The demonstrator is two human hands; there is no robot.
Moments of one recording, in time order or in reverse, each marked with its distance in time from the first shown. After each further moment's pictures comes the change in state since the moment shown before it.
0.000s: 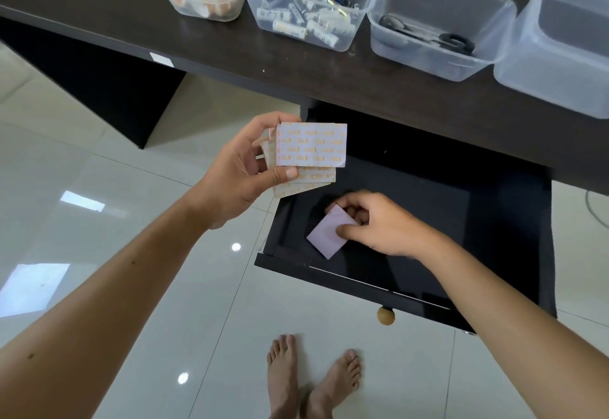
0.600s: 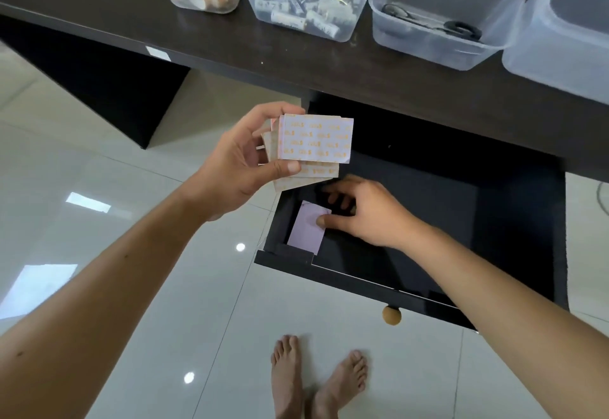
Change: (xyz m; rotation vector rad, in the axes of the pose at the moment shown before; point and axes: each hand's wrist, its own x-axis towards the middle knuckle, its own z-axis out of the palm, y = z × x) left_hand 0.003 -0.002 -0.003 0.057 -0.029 0.050; right_hand 0.023 -0.007 0.015 -0.211 0.137 -0.140
